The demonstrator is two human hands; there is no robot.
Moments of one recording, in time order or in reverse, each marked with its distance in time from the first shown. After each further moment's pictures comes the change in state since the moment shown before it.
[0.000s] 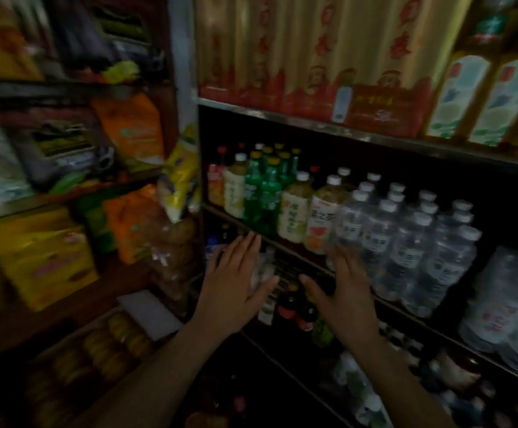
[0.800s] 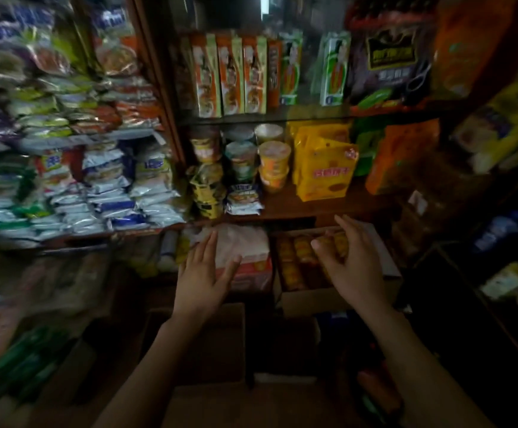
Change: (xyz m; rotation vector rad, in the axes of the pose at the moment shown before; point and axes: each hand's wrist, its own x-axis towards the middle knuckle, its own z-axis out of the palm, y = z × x) left_hand -0.440 -0.317 -0.183 0.126 0.181 -1.078; right_hand -0.161 -0.409 0.252 0.464 -0.615 -0.278
